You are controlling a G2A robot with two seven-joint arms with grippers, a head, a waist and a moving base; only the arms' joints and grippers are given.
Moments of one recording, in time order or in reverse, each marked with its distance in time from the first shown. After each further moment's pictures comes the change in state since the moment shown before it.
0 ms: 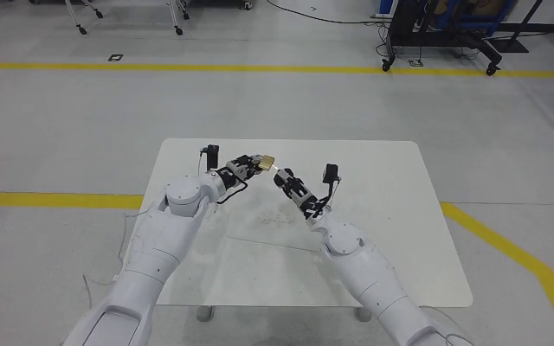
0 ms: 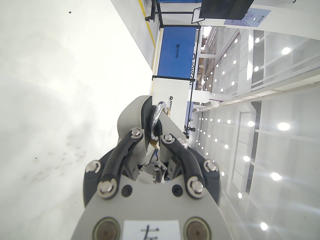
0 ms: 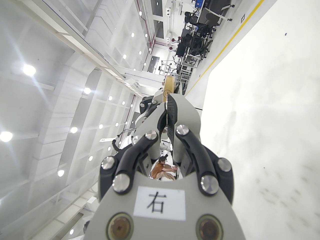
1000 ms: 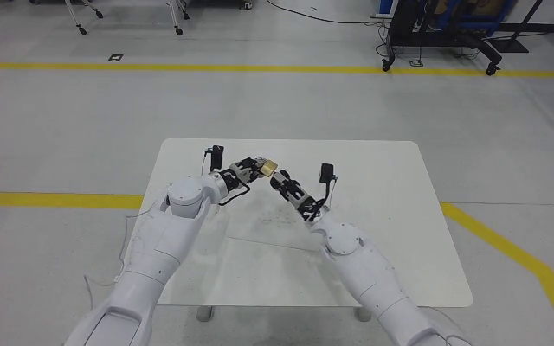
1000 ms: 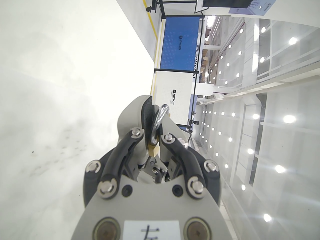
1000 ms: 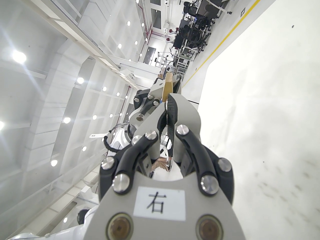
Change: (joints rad) left arm 0.007 0.000 0.001 -0.020 0.029 0.006 -0.044; right arm -0.014 -0.001 0.017 -0.028 -0.063 -0.004 0.037
